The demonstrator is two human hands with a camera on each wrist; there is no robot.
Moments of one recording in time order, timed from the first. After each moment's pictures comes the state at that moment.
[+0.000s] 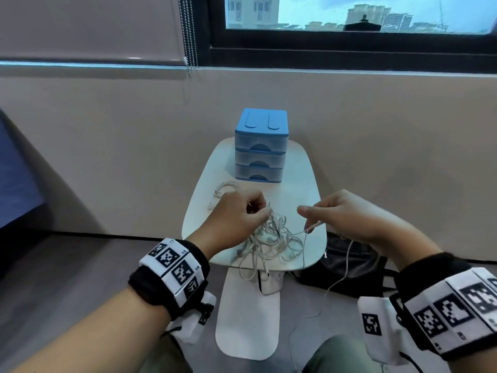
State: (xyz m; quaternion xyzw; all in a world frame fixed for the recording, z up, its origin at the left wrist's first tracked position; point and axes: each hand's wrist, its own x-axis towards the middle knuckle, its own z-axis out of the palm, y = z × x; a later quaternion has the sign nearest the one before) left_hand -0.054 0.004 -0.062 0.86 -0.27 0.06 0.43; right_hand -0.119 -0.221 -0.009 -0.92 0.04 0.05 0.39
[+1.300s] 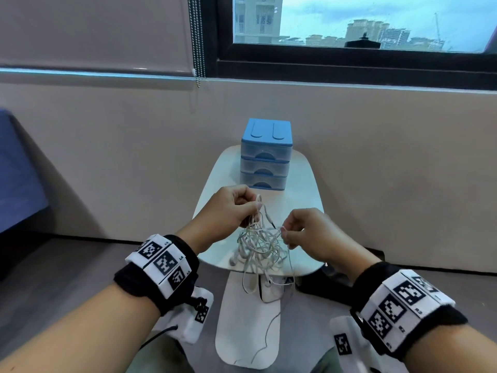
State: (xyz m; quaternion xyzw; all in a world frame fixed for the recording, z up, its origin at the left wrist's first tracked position) left_hand -0.054 0.030 -0.041 0.78 -0.20 -0.06 0.59; right_hand -0.098 -0.179 -0.057 -0.91 0.01 0.01 0.42
